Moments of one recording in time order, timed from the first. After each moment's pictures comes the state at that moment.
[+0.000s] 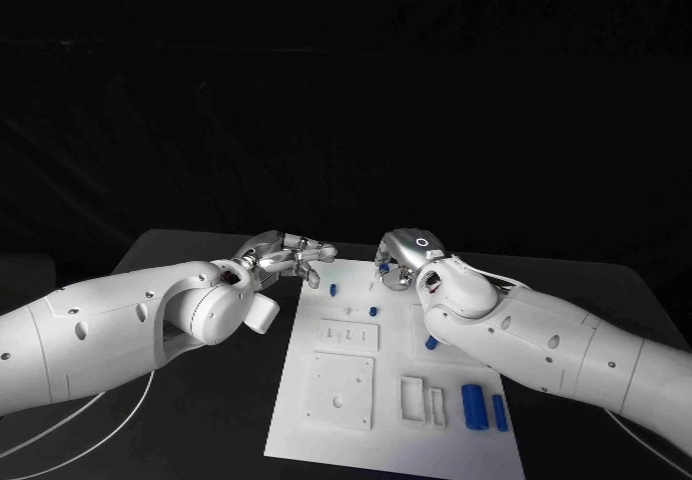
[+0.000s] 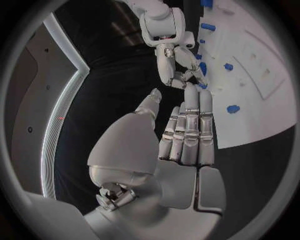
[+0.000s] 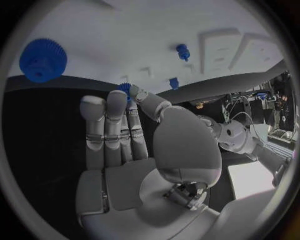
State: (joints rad) left arm 1.37 -0.78 -0.16 1.45 -0.12 -0.22 0.19; left_hand 1.34 -0.04 0.05 0.00 0.14 0.96 0.16 0.06 0.06 1.07 0.13 0.06 0.06 1.20 0.04 0.70 0.26 0.10 0.93 0.02 0.96 0.45; right arm 1.13 -0.49 0.11 1.20 -1.90 -0.42 -0.35; right_hand 1.27 -0.15 0.69 -0.25 0.05 1.28 0.07 0.06 0.11 1.34 0.05 0.06 0.07 1.45 -0.06 0.80 0.63 0.09 1.46 -0.09 0.75 1.13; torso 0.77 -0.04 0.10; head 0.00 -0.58
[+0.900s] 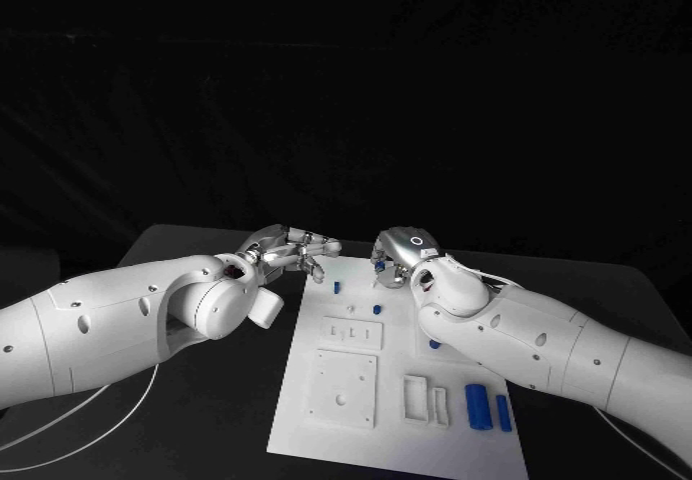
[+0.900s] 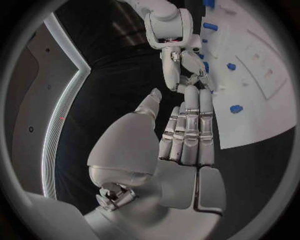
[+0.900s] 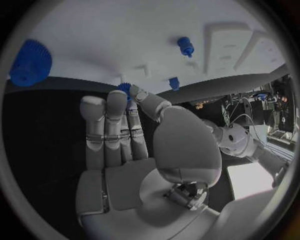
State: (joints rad) left arm 1.39 -0.78 -0.16 1.46 -0.12 -0.23 0.19; left_hand 1.34 -0.05 0.05 0.00 0.14 0.96 0.16 0.06 0.07 1.07 0.13 0.06 0.06 1.20 0.04 0.70 0.26 0.10 0.93 0.02 0.96 0.45; right arm 1.13 -0.44 0.11 1.15 -1.91 -0.43 -0.35; right_hand 1.27 -0.15 0.69 -0.25 0.05 1.28 0.07 0.06 0.11 1.35 0.06 0.06 0.07 1.45 -0.06 0.80 0.63 0.09 1.46 -0.09 0.73 1.15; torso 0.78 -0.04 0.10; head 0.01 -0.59
